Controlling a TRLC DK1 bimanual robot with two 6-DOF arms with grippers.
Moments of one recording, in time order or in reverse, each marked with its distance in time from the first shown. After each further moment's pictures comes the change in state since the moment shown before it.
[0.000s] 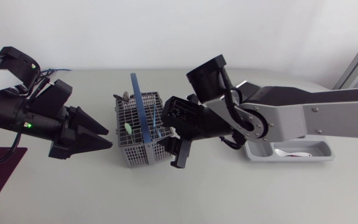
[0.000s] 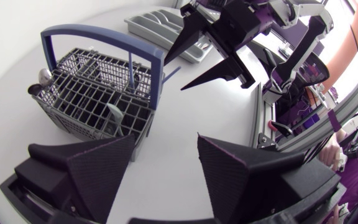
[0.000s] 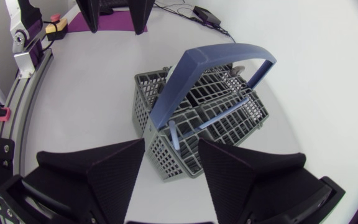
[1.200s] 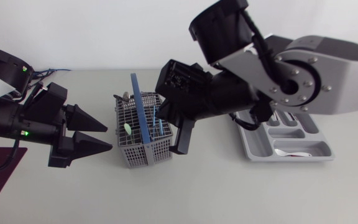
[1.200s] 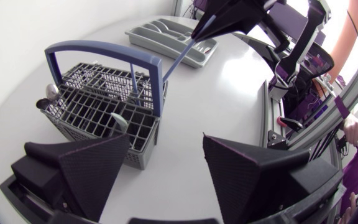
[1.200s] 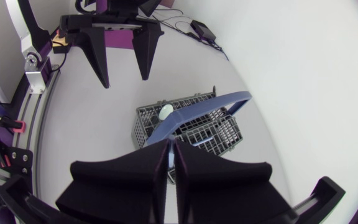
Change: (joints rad) left arm 0.000 -0.086 -0.079 0.108 0.000 0.018; right arm 0.054 -0.138 0.182 -0.272 0.054 -0.011
